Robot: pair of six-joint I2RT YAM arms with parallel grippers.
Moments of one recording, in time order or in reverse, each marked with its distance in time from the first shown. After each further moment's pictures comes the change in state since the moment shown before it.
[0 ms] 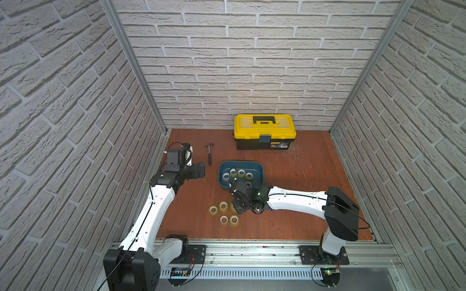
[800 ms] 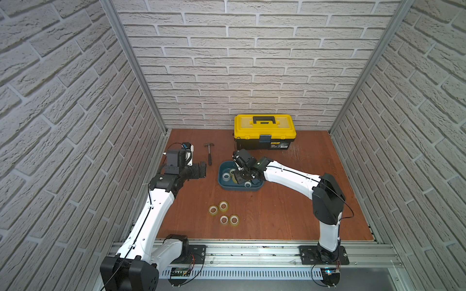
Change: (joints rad) left arm -0.028 -0.043 0.000 0.013 -0.003 0.010; right arm -0.257 0.249 0.362 -0.108 -0.024 -0.143
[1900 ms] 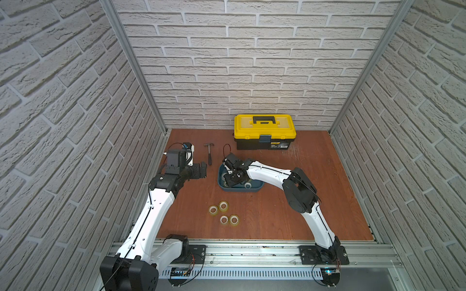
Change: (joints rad) left arm -0.006 0.000 0.000 0.000 0.001 0.001; right arm -0.002 0.302 0.220 0.018 -0.132 0.030
